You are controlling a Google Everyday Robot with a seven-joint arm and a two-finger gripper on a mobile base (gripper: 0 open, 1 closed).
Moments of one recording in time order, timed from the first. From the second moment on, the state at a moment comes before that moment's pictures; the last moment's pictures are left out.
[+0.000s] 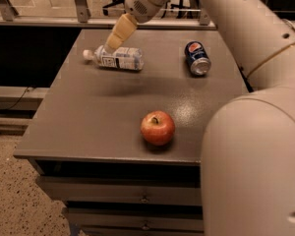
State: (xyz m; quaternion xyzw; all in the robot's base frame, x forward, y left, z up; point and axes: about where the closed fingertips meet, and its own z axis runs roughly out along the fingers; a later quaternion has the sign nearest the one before) arm 0.710 0.048 0.957 -0.56 0.75 0.16 0.31
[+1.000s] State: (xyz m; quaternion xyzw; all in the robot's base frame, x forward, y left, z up) arm 0.753 0.106 0.893 -0.56 0.79 0.09 0.22
